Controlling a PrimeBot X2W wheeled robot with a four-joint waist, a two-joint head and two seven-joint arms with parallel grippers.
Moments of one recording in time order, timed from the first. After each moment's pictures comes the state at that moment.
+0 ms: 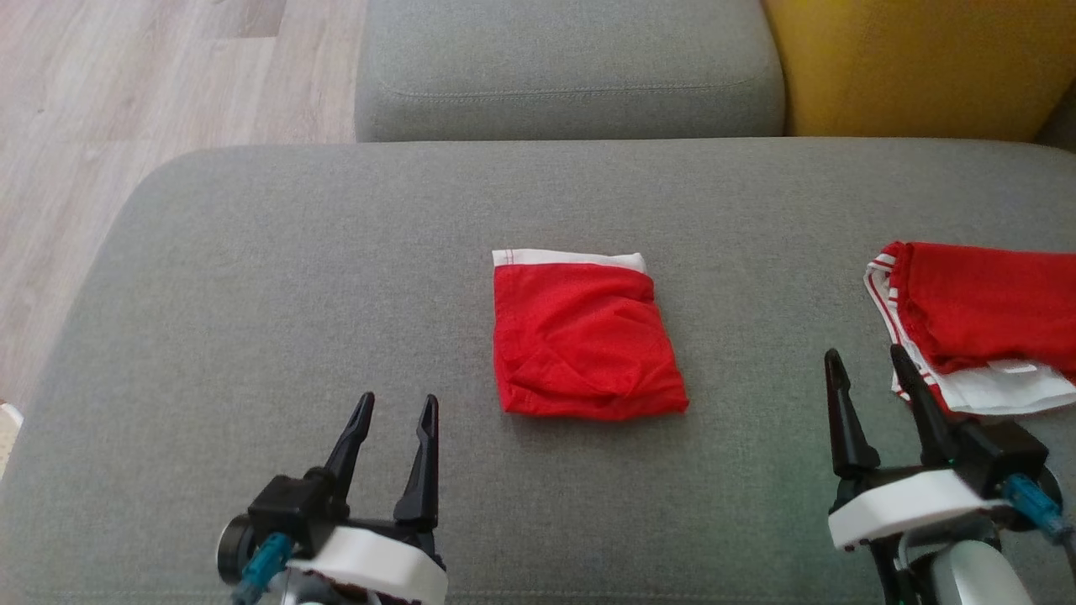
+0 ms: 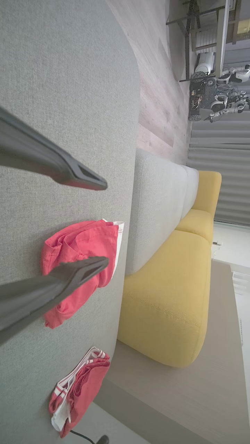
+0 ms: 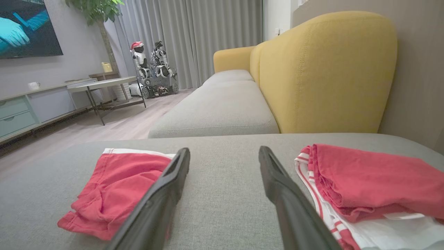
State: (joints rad) left arm 0.08 0.05 -0.35 0.08 -0.25 0.08 -0.25; right arm 0.00 -0.08 0.03 0.22 0.17 0.13 -0.17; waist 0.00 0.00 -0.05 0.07
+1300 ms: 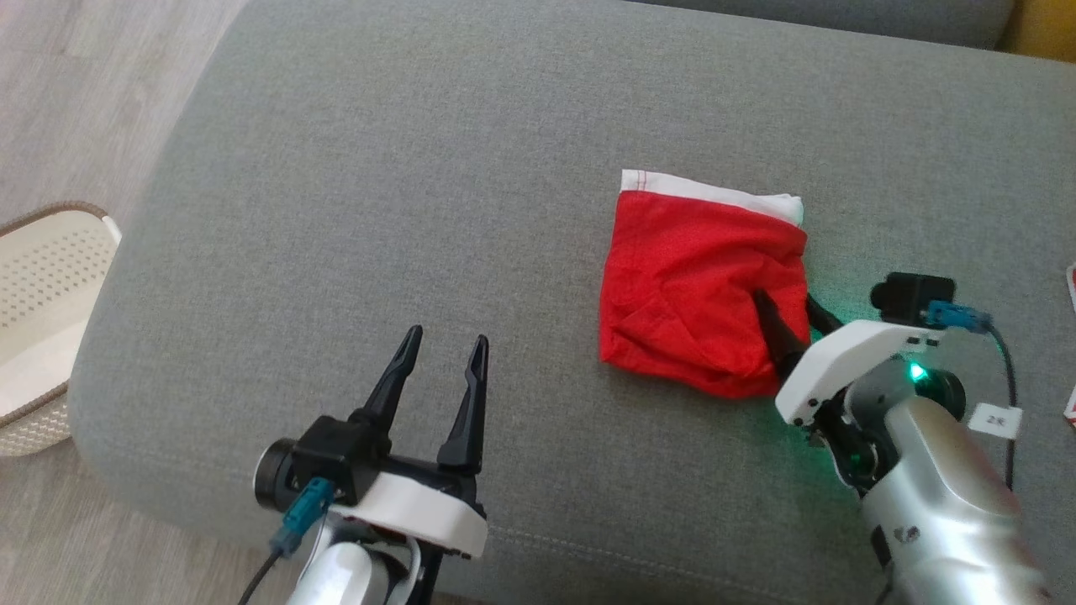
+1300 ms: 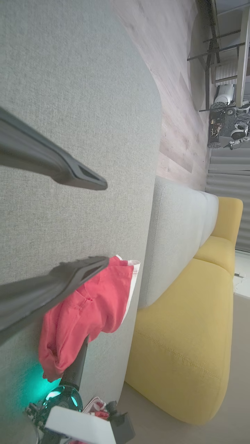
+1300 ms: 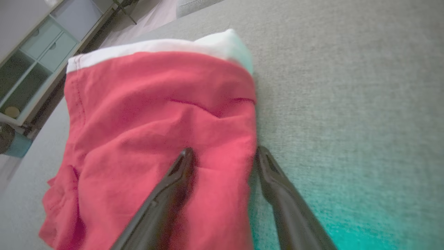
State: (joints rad) left arm -0.06 0.05 -0.44 0.08 -0.25 0.09 -0.25; right arm -0.45 -0.11 0.18 0.74 0.52 0.13 0.12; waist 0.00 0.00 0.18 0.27
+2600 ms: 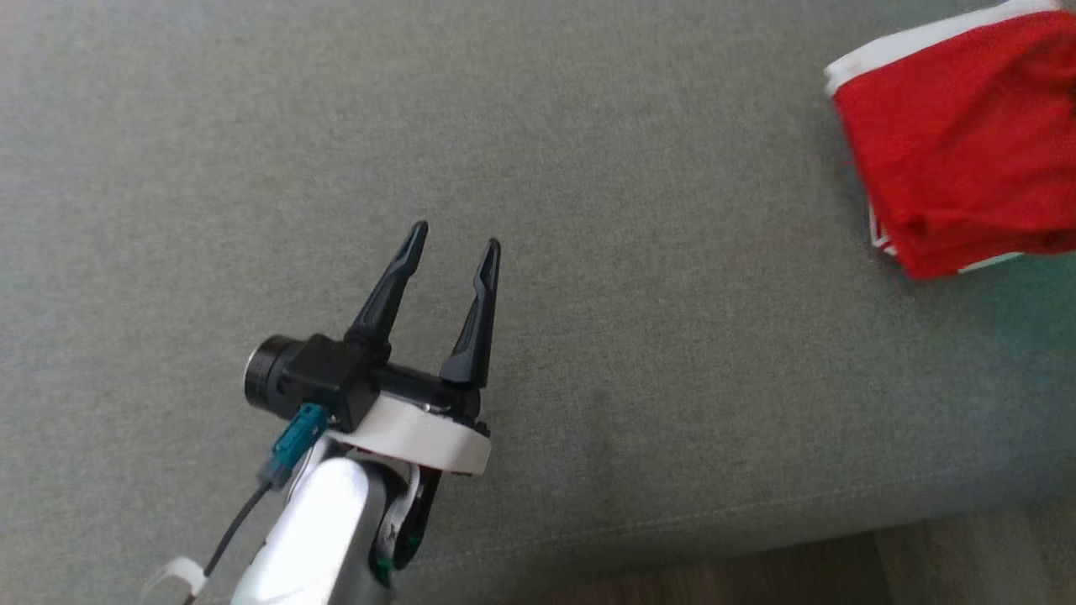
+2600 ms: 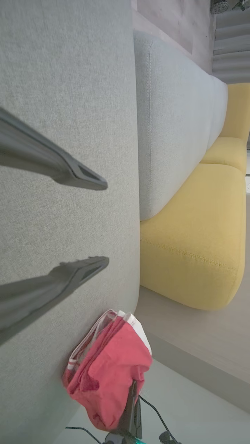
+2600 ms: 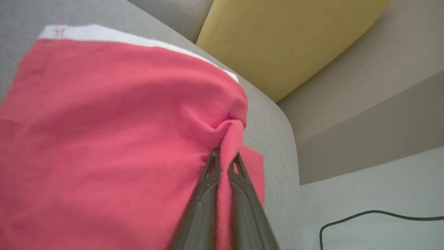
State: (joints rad) left arm -0.22 0.05 -0.44 0.06 -0.21 0.05 -0.26; right arm -0.76 -0.75 0.57 0.65 0.29 0.13 0.02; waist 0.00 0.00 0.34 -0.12
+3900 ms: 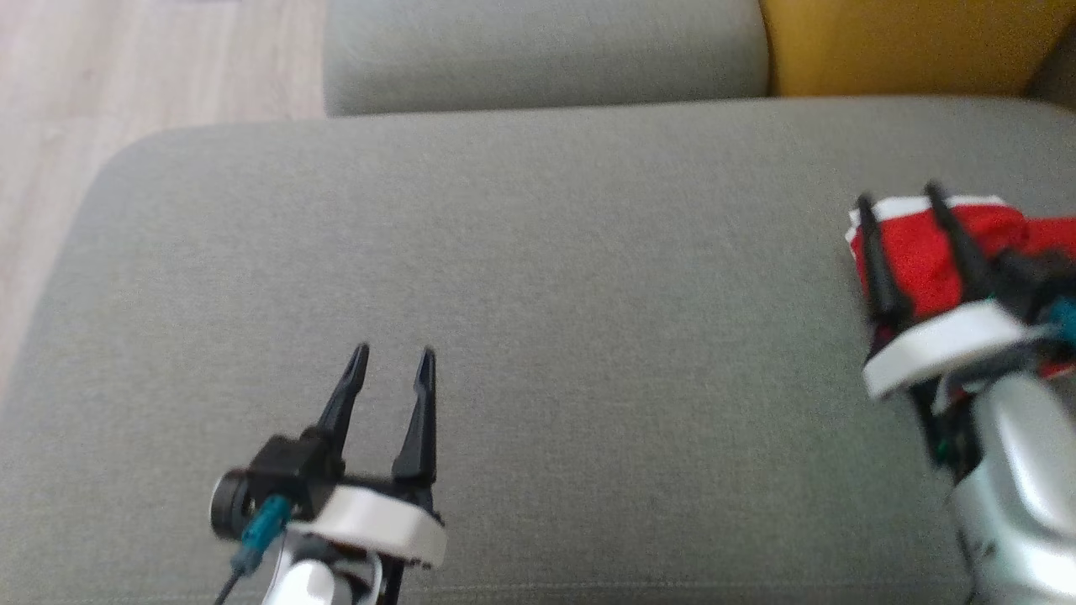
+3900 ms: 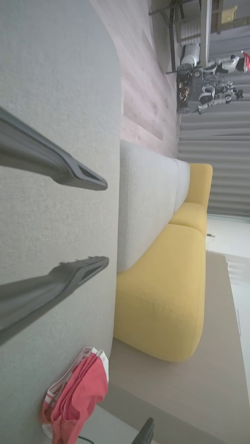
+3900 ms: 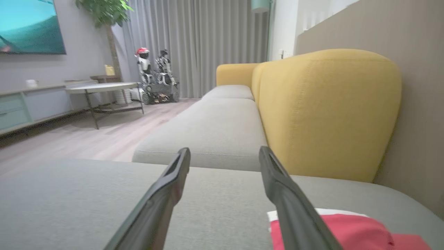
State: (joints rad) left arm -0.03 0.05 -0.35 0.09 -0.23 0.08 -0.26; right arm -0.42 -0.29 0.16 0.46 0.30 0.13 -0.14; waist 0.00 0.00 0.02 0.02
